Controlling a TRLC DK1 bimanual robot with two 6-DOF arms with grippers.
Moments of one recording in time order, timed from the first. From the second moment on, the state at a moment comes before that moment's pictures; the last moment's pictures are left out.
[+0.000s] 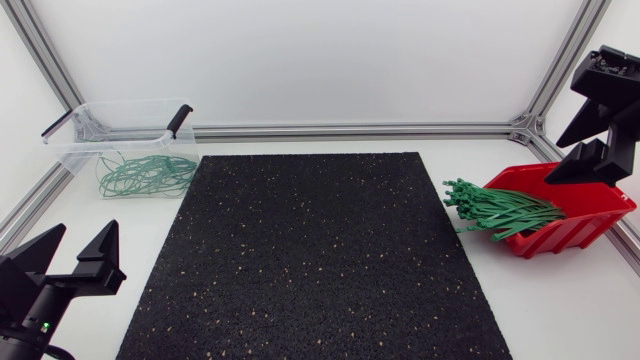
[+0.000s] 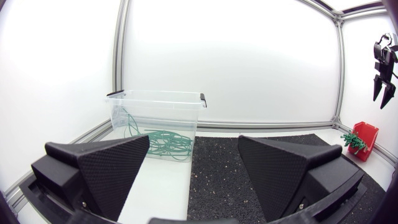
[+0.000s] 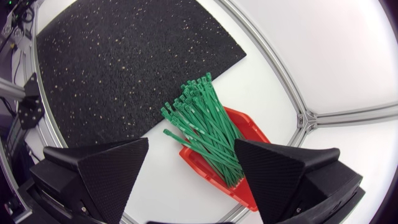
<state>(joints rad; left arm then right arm) 0.02 0.06 0.02 -0.01 -0.01 -0.05 -0.23 1.46 1.49 -1.29 -0.17 -1.13</state>
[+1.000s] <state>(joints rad) 0.02 0.06 0.02 -0.01 -0.01 -0.05 -0.22 1.40 0.93 -0.84 -0.03 -1.74</state>
